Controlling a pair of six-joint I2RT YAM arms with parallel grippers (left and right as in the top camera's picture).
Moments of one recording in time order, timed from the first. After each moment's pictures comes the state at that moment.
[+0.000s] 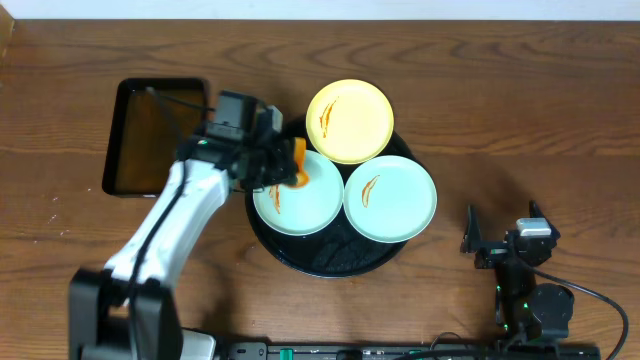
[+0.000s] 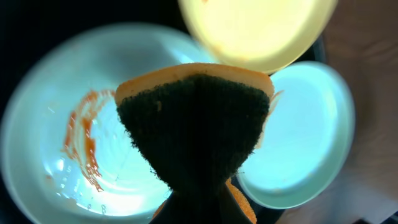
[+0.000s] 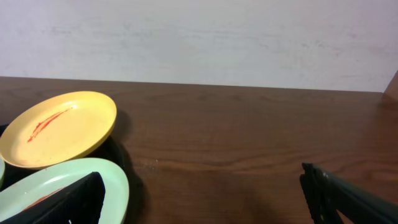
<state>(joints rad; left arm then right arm) -0.24 1.60 1.10 -0.69 0.43 -0.41 -0.01 0.01 0.01 -0.07 -0.05 -0.03</state>
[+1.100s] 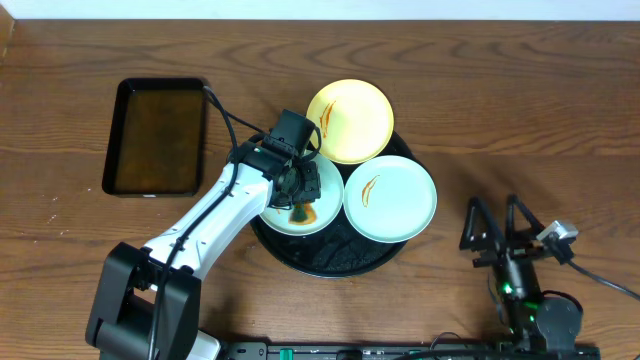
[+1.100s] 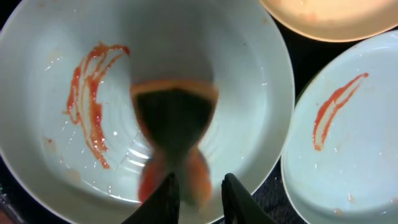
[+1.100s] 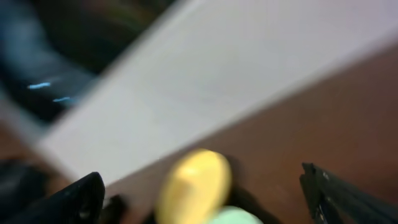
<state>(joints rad) -0.45 1.65 1.10 -0.74 0.12 -0.56 -0.01 0.01 0.01 0.15 -0.25 0.67</state>
